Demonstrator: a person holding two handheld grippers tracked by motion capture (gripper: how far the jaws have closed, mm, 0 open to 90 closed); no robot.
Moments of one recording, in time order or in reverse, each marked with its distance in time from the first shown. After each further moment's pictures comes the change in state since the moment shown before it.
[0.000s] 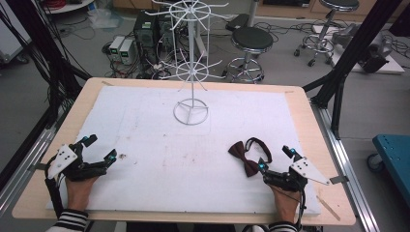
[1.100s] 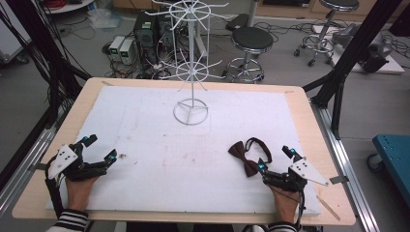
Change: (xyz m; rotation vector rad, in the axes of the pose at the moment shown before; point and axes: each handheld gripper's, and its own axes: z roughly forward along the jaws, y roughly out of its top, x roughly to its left) left arm 0.000 0.000 0.000 -0.001 0.000 0.004; right arm 0.002 0.000 0.000 -0.005 -0.001 -0.015
